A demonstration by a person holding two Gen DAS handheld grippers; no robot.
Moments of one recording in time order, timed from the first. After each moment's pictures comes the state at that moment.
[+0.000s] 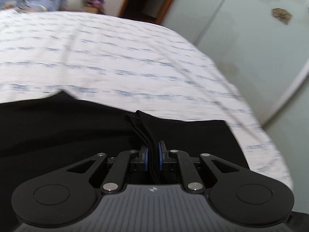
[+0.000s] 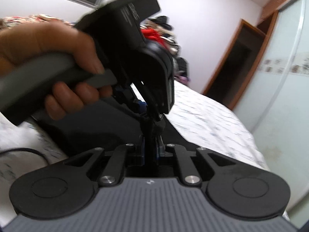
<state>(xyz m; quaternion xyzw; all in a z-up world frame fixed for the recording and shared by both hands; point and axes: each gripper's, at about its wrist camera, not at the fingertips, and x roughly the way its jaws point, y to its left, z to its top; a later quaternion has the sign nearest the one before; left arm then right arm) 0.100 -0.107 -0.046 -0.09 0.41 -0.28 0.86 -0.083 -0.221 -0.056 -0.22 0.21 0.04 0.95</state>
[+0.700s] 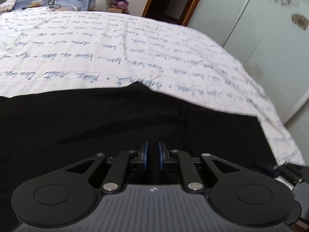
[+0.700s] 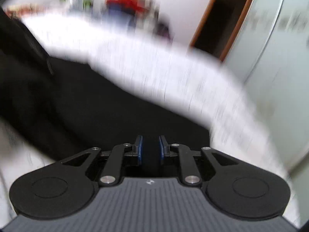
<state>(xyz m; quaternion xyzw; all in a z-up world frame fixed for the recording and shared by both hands) 0.085 -0.016 -0.048 -0.06 0.43 -0.22 0.88 -0.057 -0.277 -0.079 -0.14 0.36 -0.04 0.92</state>
